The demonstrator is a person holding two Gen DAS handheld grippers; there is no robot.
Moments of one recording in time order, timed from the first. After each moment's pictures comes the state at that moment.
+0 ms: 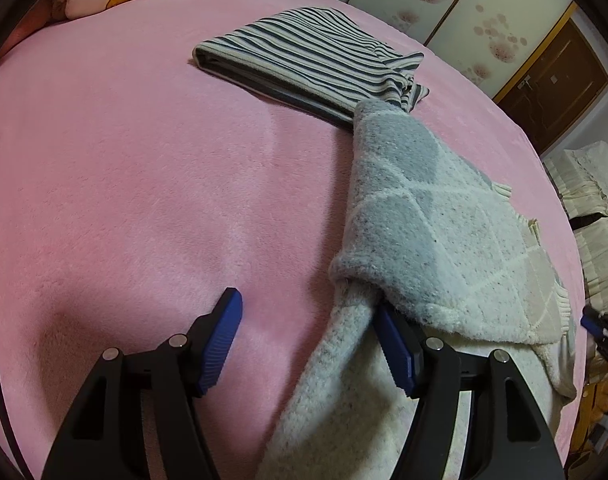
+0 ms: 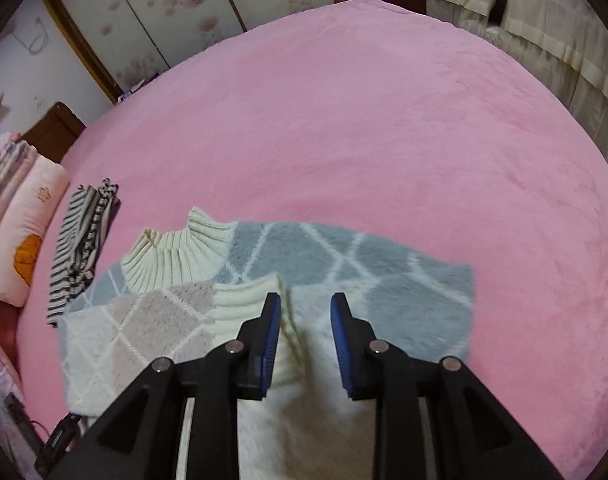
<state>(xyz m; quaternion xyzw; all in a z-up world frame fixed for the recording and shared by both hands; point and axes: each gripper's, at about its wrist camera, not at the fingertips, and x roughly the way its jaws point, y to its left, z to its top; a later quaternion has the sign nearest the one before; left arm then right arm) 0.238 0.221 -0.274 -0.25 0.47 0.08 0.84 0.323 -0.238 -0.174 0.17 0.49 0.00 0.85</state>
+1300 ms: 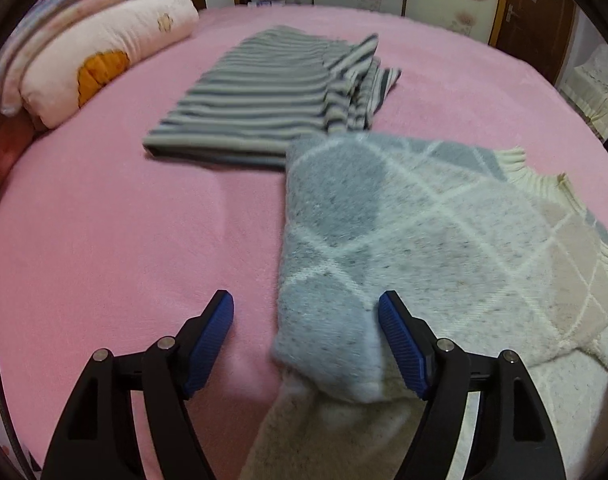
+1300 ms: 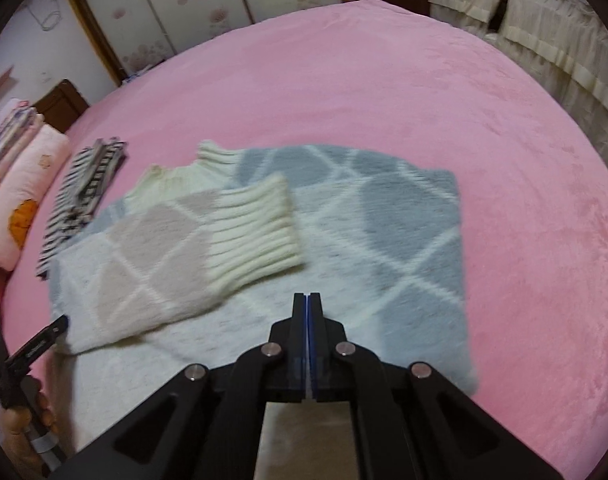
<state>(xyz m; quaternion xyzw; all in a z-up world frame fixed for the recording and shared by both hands) 0.290 0.159 -0.241 -0.06 0.48 0.12 0.87 0.269 -0.188 -0.190 0.12 0.49 0.01 0.86</state>
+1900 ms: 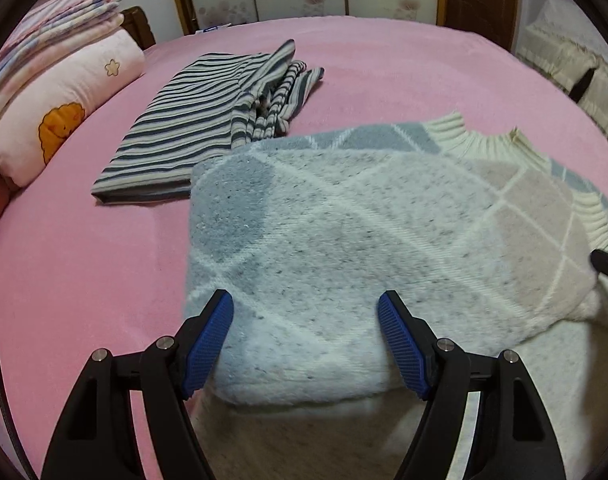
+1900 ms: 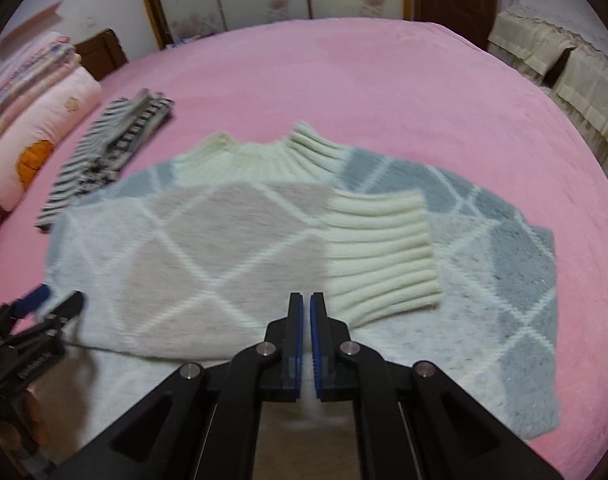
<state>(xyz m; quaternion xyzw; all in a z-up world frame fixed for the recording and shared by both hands) 0.301 0.104 -0.250 0.02 0.48 0.06 0.88 0.305 -0.126 -0.217 0.02 0.49 0.02 0.87</state>
